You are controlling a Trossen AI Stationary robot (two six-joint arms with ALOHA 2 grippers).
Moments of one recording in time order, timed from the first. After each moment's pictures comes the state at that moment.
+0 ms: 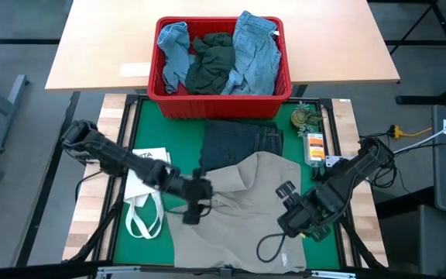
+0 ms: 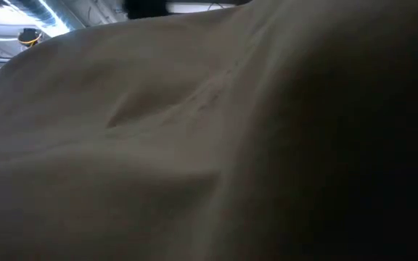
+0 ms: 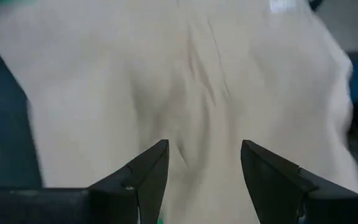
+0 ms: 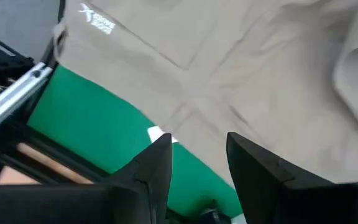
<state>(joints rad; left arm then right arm) -0.36 1.56 1.18 -0.42 -0.16 -0.24 0.66 1.70 1.81 -1.57 -0.03 -0.02</state>
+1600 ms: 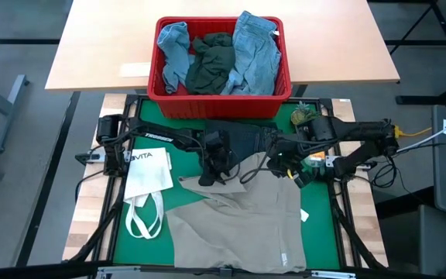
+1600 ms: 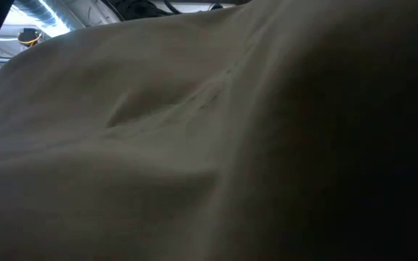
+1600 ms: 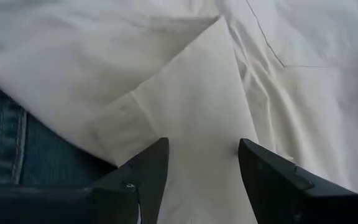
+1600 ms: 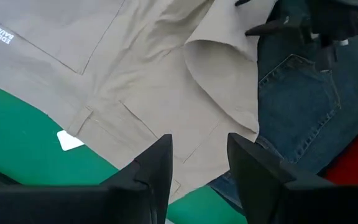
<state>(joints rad) 0.14 1.86 1.18 -0.27 0.54 0.24 0.18 1.56 1.81 -1.51 -0.06 -0.48</state>
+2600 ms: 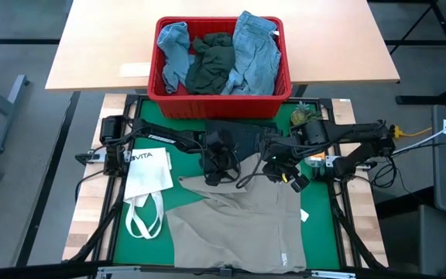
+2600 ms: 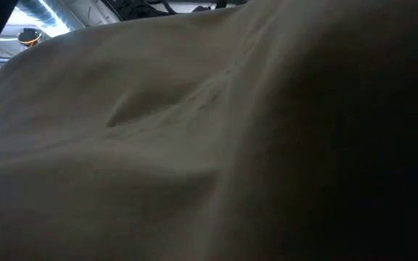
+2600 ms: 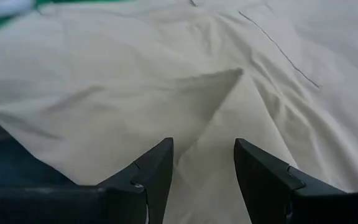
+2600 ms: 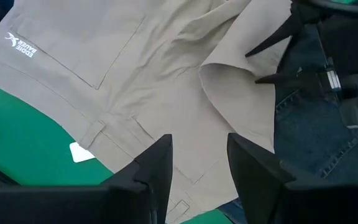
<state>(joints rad) 0.12 1.89 1.18 -0.07 0.49 0.37 0.18 1.60 1.80 -1.46 -0.14 -0.51</state>
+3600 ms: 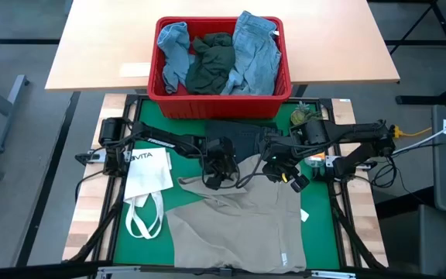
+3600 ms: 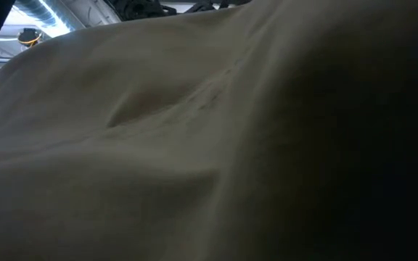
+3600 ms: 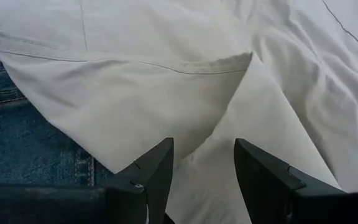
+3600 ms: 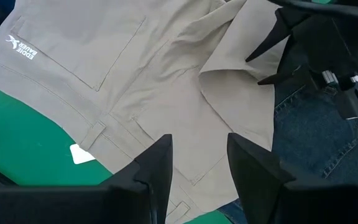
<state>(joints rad) 0.07 1.89 1.18 -0.13 0.27 0.38 0.18 1.60 1.80 -1.46 -0.14 -0.50</state>
